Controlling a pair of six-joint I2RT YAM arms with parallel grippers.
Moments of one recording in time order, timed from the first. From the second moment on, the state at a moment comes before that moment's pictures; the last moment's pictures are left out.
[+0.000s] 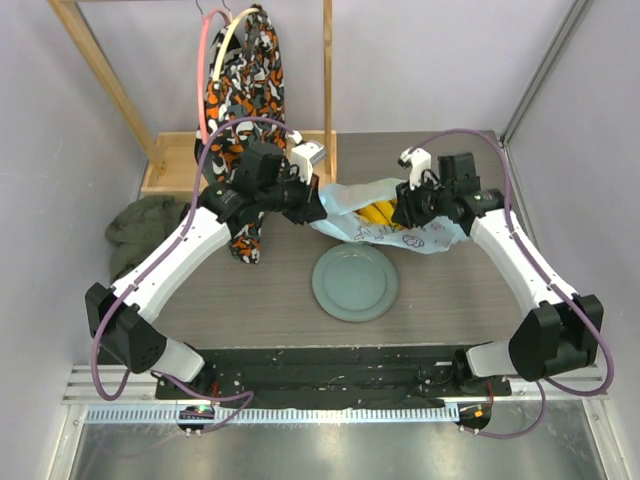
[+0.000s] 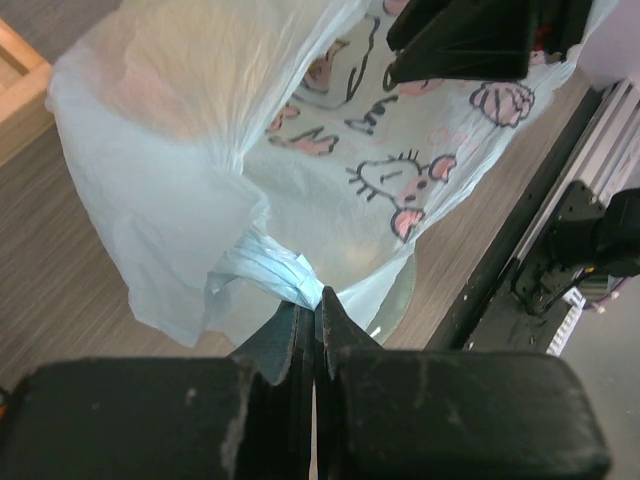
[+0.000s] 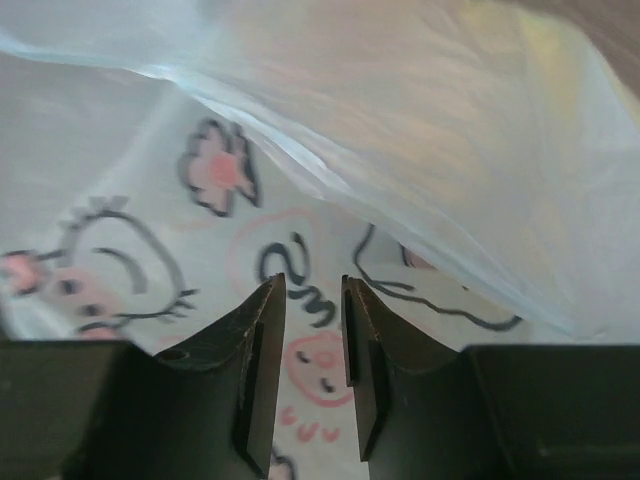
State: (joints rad) left arm -0.60 1.47 1.48 -0.57 0.42 -0.13; right arm 0.22 1.36 1.24 -0.62 -0.47 -0.21
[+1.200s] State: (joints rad) left arm -0.60 1.53 1.49 -0.64 0.35 0.01; right arm 0.22 1.79 1.39 -0.50 -0.24 -0.21
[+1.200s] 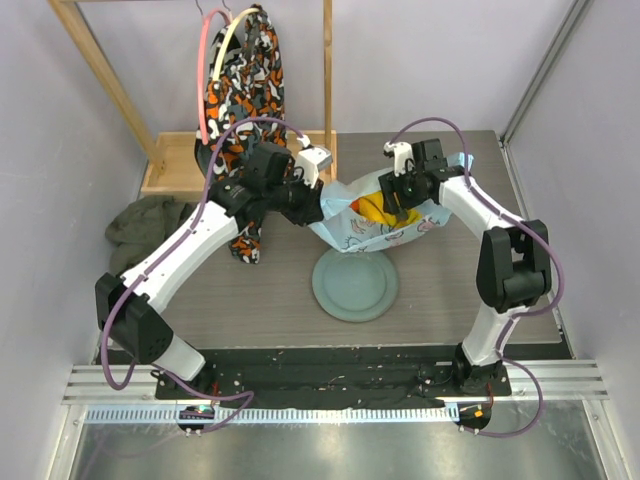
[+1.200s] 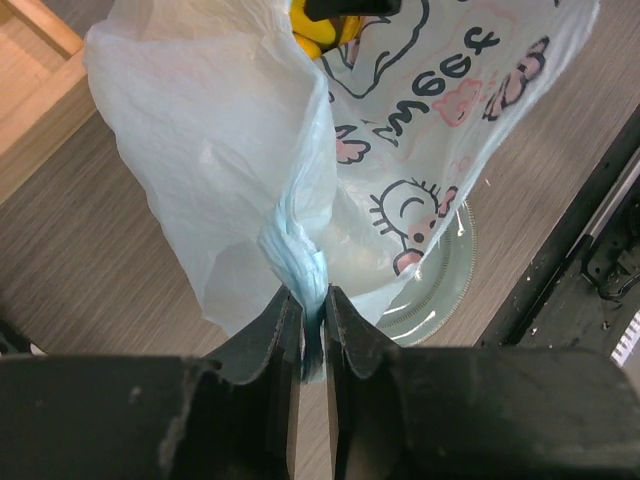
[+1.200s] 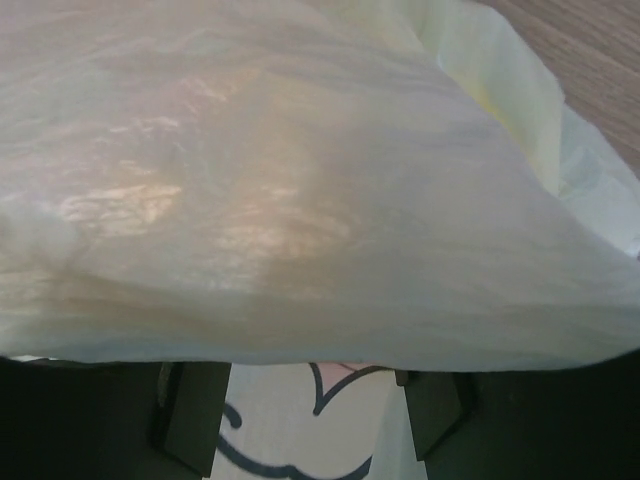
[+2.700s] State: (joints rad) left arm -0.75 1.59 1.45 -0.62 0.29 0.11; right arm 0.16 1.86 1.32 -0.41 0.00 -0.25
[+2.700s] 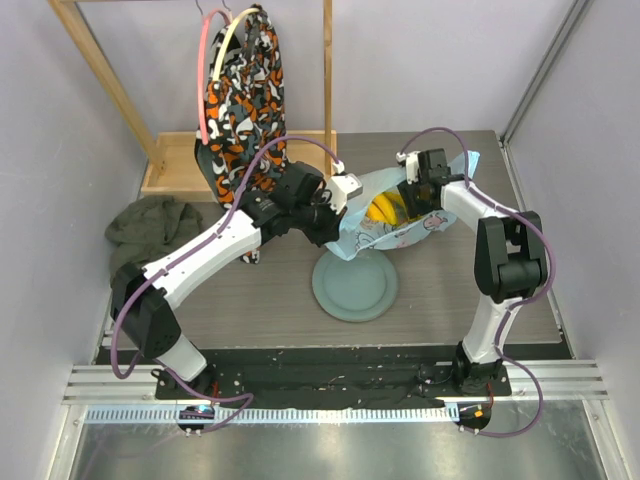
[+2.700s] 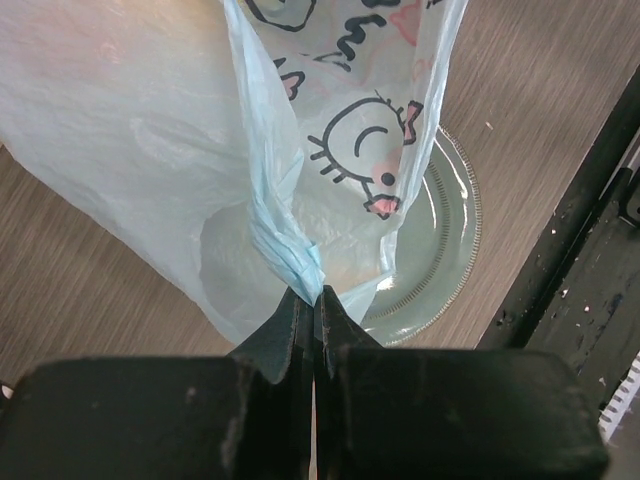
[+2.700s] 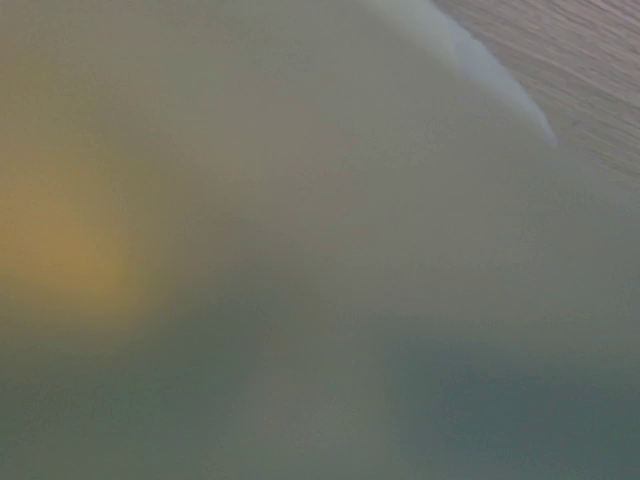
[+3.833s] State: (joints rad) left arm -0.76 1.78 1.73 -0.30 0.01 0.32; right arm -0.22 1.65 1.32 -0.51 -0.27 -0.08
